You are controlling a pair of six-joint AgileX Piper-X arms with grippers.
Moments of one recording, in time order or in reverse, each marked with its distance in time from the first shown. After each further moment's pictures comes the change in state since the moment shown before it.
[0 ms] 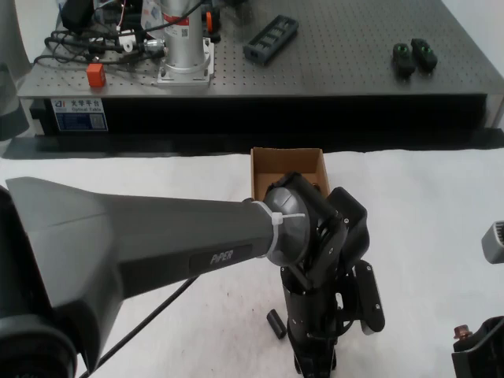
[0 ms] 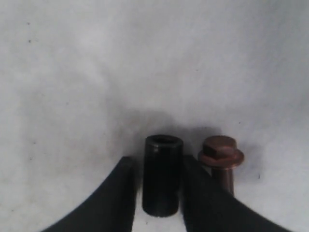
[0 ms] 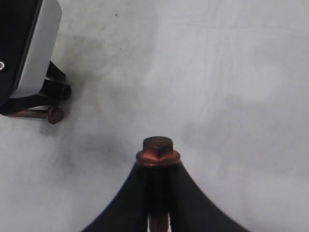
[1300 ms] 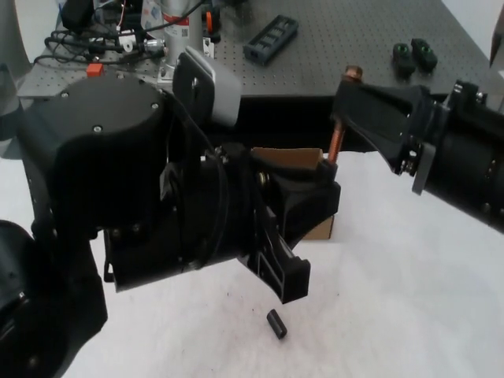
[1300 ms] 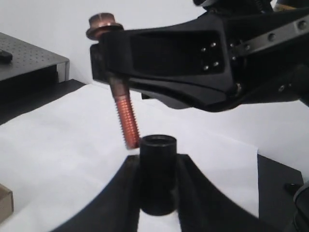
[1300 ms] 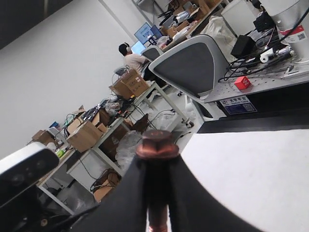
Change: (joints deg) left arm 7.7 -53.9 44.1 -61.3 15.9 -48.9; right arm 16.0 10.5 0.1 -75.6 -17.3 36.1
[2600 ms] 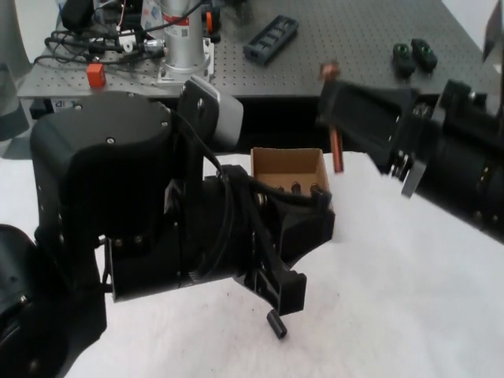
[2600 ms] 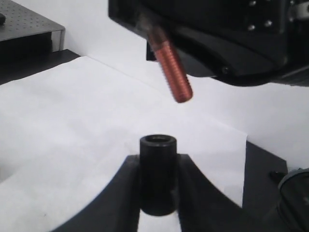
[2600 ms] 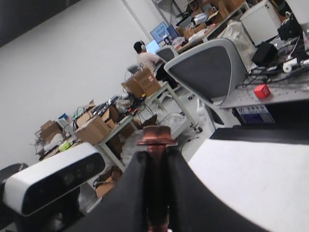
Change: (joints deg) left arm 0.0 0.0 0.6 0.6 2.2 -5.4; right arm 4.5 0.0 0.0 -1.3 1.6 -3.3
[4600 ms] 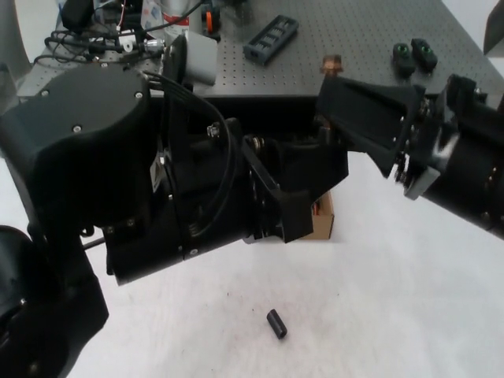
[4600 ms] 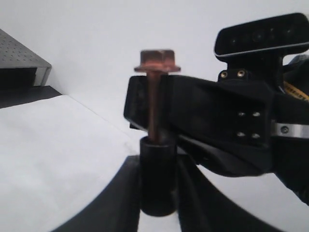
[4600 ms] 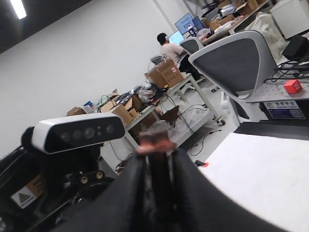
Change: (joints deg) left arm -0.1 0.0 0.0 -9.1 -3.0 -13.0; right arm 0.1 0.0 0.0 -2.4 -4.6 0.6
